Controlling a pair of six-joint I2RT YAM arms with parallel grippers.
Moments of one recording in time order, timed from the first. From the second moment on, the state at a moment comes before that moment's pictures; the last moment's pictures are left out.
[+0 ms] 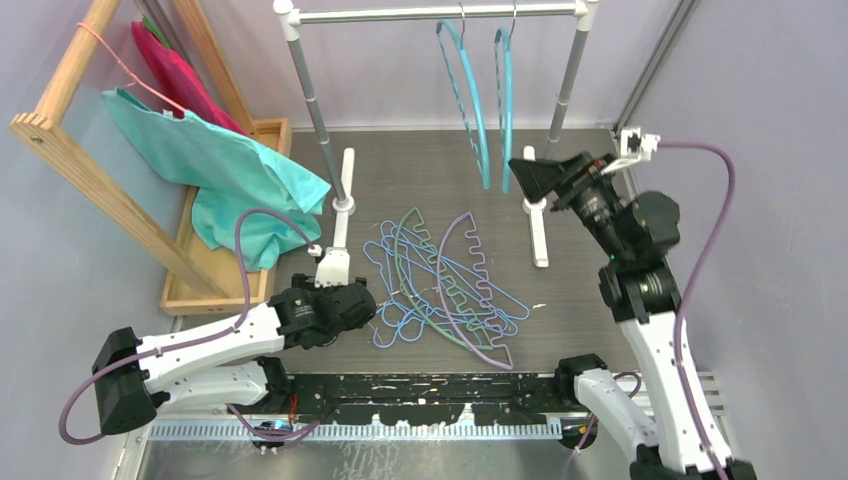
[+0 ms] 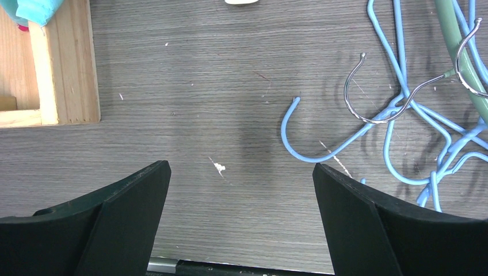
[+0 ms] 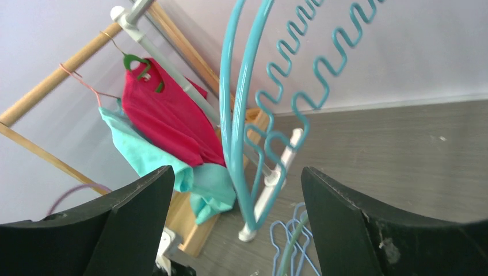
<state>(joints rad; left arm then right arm) -1.08 1.01 0.70 -0.90 -0.74 -0.90 0.17 0.82 1.04 -0.01 -0.35 0.71</state>
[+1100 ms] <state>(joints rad) -1.08 1.13 0.70 -0.86 -0.71 -0.91 1.00 1.16 0.59 -0.26 0.19 0.51</state>
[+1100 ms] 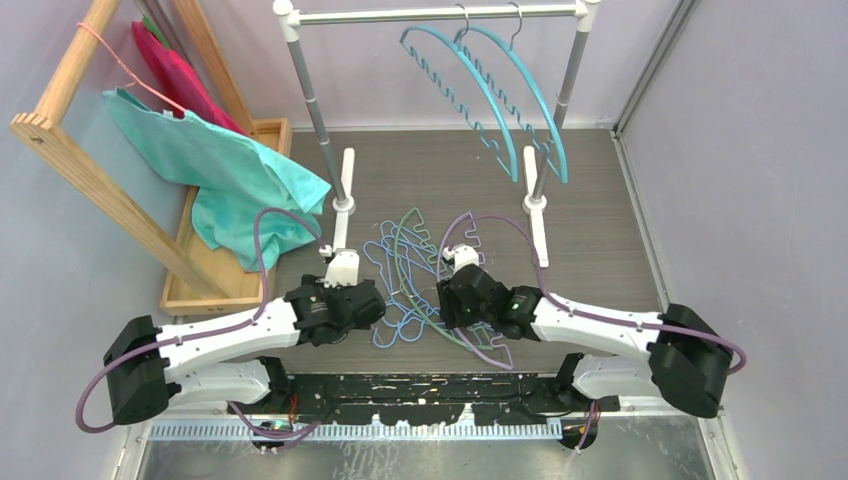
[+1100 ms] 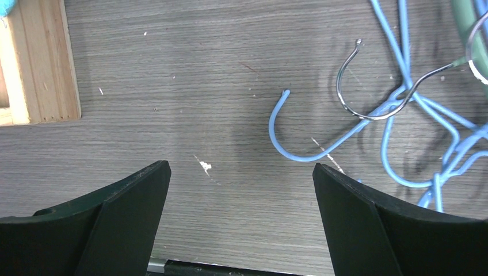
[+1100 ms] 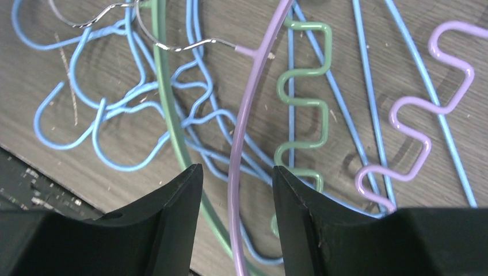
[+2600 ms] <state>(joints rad) -1.08 1.09 0.69 -0.88 -0.74 -0.95 0.96 1.46 1.37 -0.11 0.08 0.56</state>
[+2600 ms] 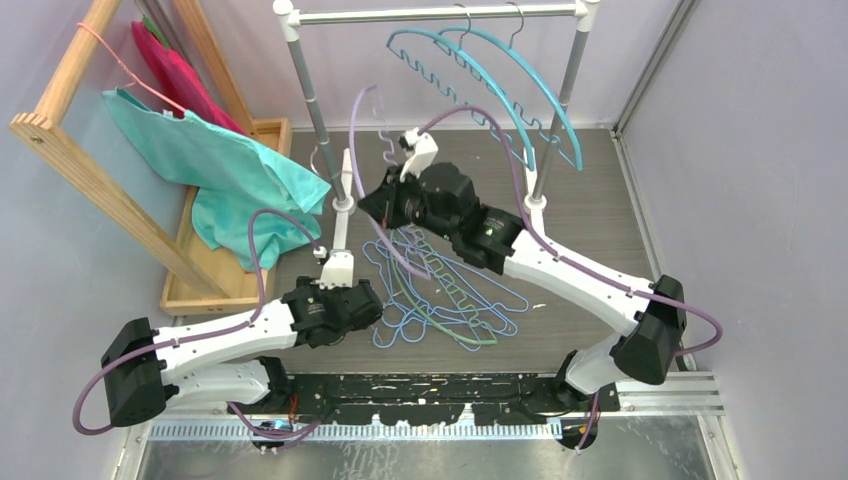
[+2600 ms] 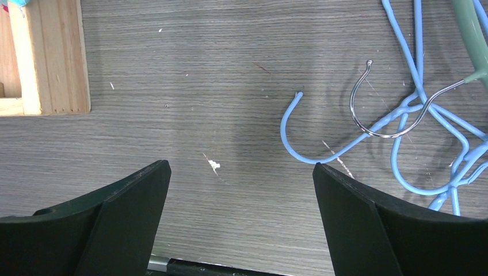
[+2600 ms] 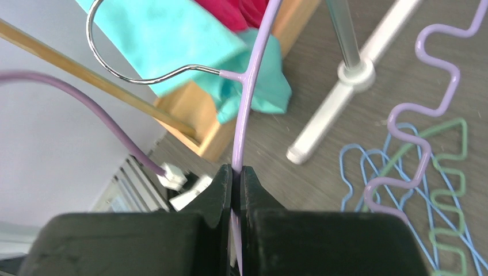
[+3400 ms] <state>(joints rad) -1.08 1.06 0.71 -0.93 -0.77 -0.95 0.82 1.79 1.89 0.08 -0.18 0.75</state>
